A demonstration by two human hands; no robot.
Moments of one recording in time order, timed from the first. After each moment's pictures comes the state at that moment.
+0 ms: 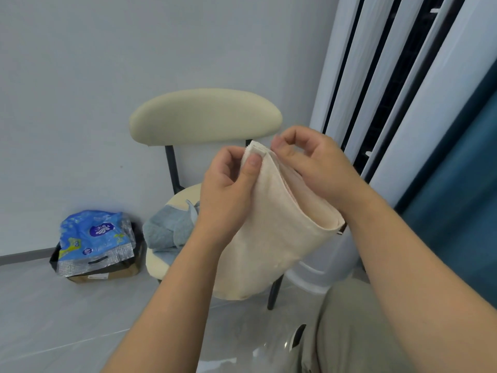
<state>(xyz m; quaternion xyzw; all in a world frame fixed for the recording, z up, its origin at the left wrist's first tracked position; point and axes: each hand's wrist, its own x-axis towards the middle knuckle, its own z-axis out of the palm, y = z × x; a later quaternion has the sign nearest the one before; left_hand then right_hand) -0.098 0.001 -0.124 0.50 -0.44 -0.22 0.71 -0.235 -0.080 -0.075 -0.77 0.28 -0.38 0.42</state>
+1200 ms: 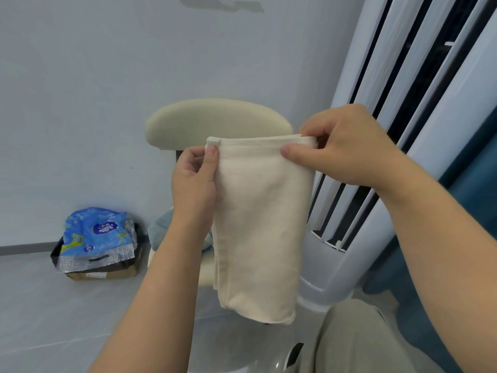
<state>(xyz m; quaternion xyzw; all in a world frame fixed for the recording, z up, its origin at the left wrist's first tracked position) -0.037 -0.013 -0.132 0.50 -0.28 -0.20 0.80 -0.240 -0.087 -0.009 -0.92 0.26 -0.26 0.11</state>
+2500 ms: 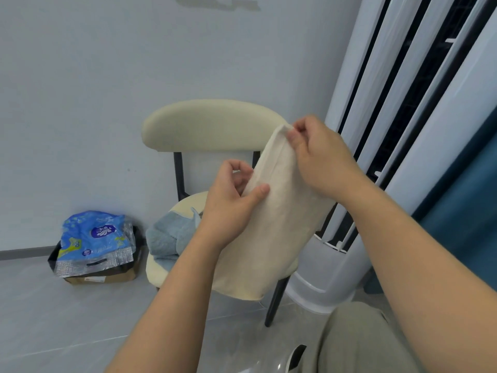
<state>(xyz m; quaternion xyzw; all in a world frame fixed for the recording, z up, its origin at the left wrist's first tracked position) -0.069 -0.015 -0.144 0.54 -0.45 -0.27 0.66 -0.209 -0.119 -0.057 -0.85 0.37 -0.35 0.16</state>
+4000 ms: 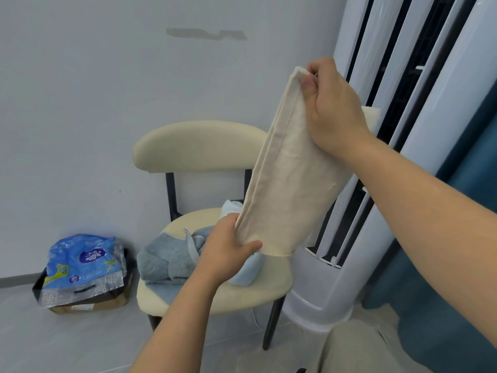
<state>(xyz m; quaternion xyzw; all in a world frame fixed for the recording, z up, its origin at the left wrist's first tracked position) -0.055 -0.042 -0.209 0.68 -0.55 -0.19 0.45 -0.208 -0.179 0.016 -0.83 0.30 -0.47 -0.03</state>
